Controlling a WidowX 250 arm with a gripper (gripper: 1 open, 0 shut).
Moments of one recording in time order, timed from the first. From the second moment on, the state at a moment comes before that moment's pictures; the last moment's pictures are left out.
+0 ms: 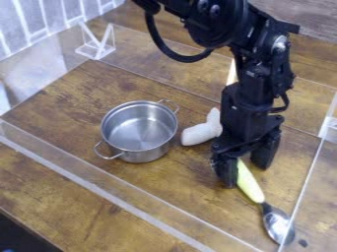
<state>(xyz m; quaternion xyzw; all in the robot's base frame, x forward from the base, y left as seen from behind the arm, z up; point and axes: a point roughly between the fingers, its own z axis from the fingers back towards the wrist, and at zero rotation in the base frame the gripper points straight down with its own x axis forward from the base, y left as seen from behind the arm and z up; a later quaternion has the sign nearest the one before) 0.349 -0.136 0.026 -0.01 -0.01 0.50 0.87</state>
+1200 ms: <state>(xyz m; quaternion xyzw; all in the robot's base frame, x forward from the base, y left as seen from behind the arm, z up) 0.346 -0.139 0.059 -0.04 -0.03 0.43 0.90</state>
